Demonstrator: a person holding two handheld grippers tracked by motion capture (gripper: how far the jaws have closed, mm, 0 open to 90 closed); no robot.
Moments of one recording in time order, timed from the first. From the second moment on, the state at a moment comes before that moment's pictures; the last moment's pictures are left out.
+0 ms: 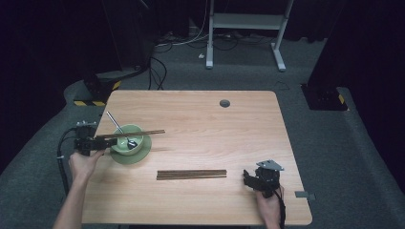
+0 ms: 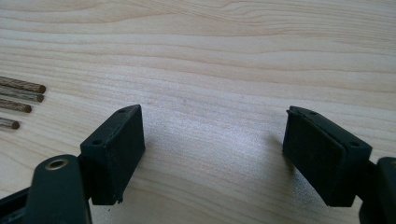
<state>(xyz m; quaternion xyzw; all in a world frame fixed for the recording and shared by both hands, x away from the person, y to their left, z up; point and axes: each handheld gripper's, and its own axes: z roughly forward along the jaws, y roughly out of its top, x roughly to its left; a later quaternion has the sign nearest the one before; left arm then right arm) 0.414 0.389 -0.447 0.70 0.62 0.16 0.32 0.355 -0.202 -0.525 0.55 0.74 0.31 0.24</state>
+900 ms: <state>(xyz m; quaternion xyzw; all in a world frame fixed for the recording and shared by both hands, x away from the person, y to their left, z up) 0.374 0.348 -0.434 0.71 0.56 0.22 0.36 0.355 -0.201 -0.525 0.55 0.74 0.31 0.24</state>
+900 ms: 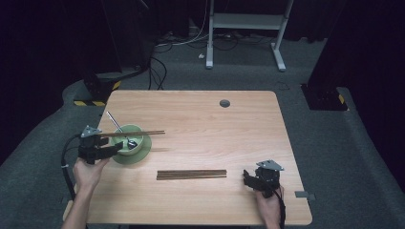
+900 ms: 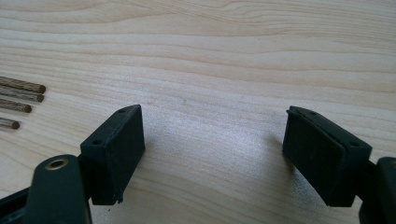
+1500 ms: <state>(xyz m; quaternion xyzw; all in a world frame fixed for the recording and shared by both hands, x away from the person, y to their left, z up) 0.353 0.309 -0.442 0.72 0.53 0.22 0.39 0.355 -0.201 -0.525 0.55 0.74 0.31 0.24</state>
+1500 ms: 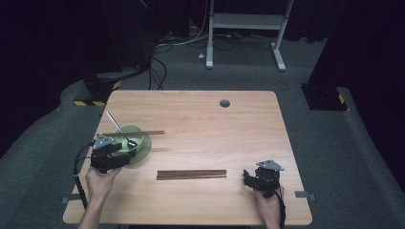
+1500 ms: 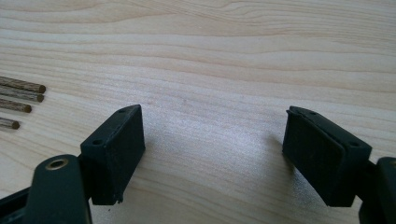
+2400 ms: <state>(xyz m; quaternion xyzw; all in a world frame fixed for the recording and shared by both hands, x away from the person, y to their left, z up) 0.342 0.277 -0.457 0.73 0.50 0.21 0.41 0.355 -0.201 -0.524 0.55 0.74 0.31 0.24</state>
